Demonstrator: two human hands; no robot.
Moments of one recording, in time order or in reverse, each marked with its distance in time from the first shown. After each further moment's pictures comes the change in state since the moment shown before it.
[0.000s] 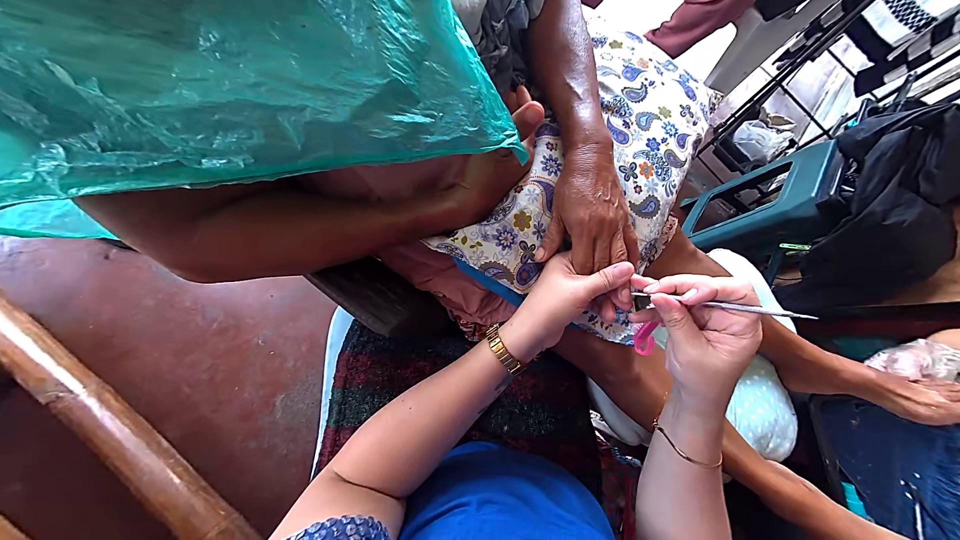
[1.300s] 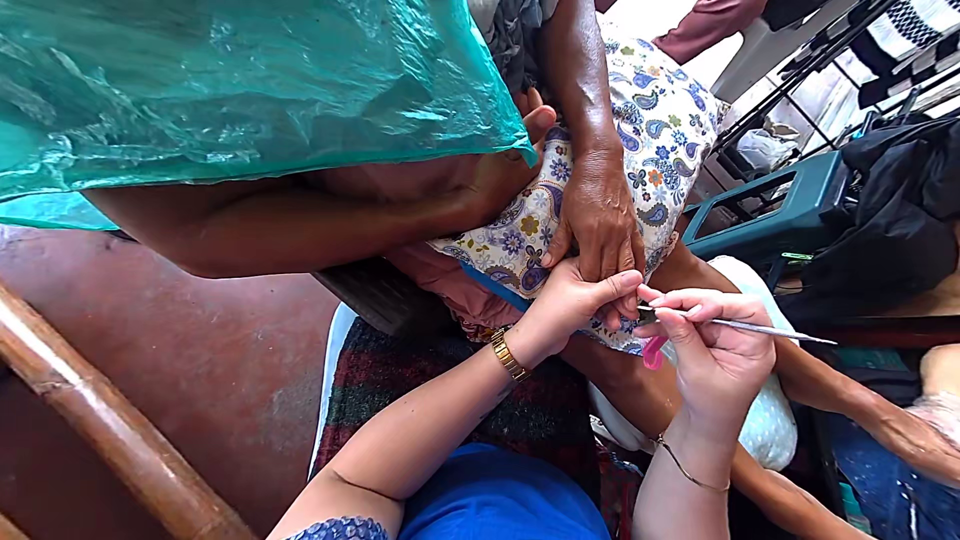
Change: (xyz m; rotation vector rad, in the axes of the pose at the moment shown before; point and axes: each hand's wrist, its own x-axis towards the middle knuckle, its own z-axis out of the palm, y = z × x) left_hand -0.003 0.003 0.003 -0.009 0.012 -0.021; right_hand -0.002 -0.010 0.002 -0.086 -0.035 -0.014
